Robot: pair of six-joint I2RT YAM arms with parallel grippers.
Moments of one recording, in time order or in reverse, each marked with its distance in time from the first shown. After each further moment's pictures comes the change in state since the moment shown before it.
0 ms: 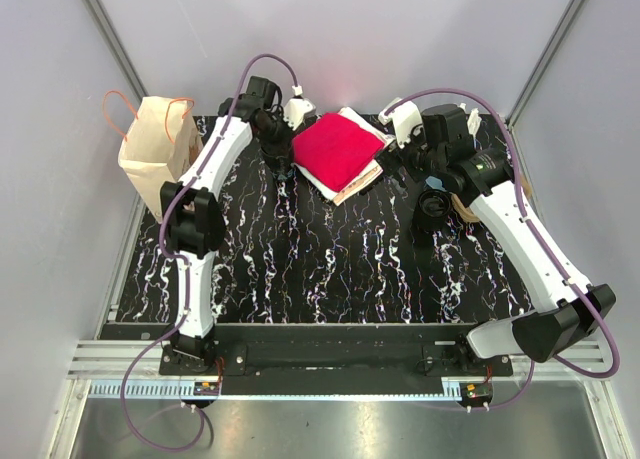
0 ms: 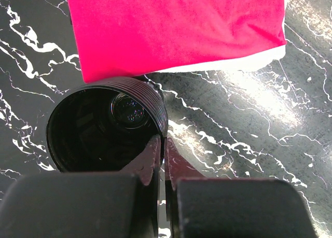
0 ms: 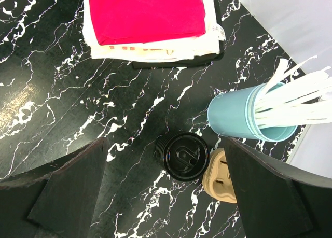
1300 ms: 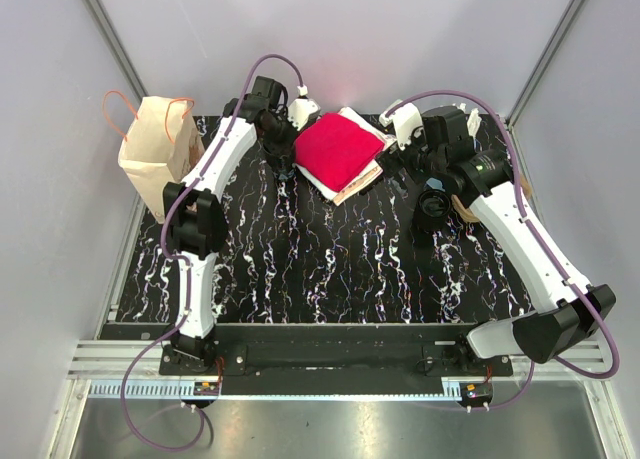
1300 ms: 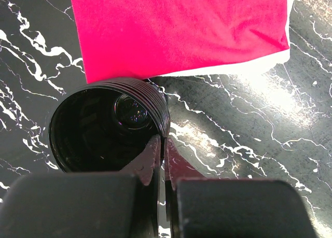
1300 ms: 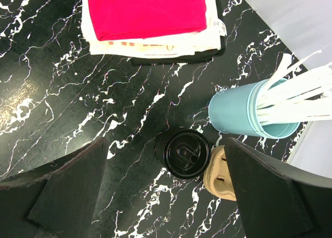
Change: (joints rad) left arm -0.029 -0.002 0.006 0.011 -0.056 -0.001; right arm -0.006 -0.005 -0.021 0.005 0.000 0.000
